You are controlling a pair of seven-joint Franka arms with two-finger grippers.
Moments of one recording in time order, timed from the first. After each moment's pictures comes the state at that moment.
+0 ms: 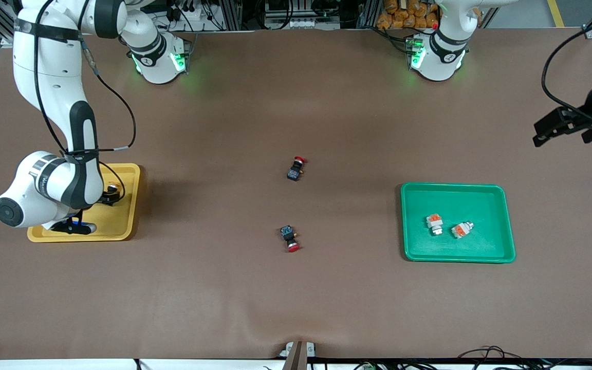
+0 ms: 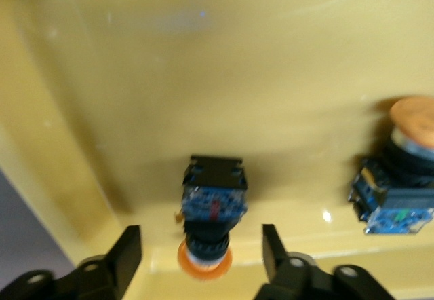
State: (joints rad) left arm -0.02 0.00 -0.05 -1.55 0.03 1.59 -0.13; right arm 0.40 0.71 -0.65 -1.77 0.37 1.86 -0.30
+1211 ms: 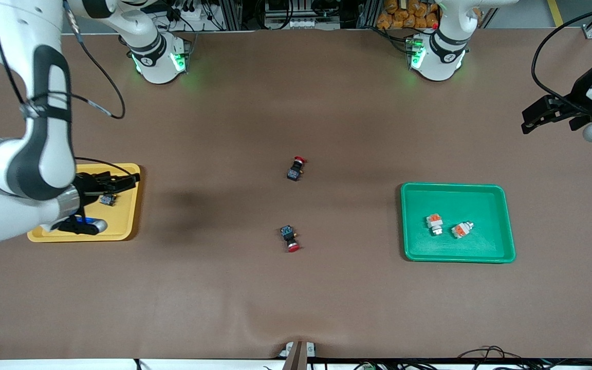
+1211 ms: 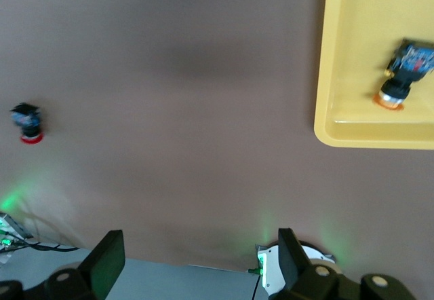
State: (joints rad) left arm -0.03 -0.03 -0.06 -1.57 0.02 1.53 -0.14; right arm 0.28 0.58 -0.39 -1.26 0.41 1.20 -0.05
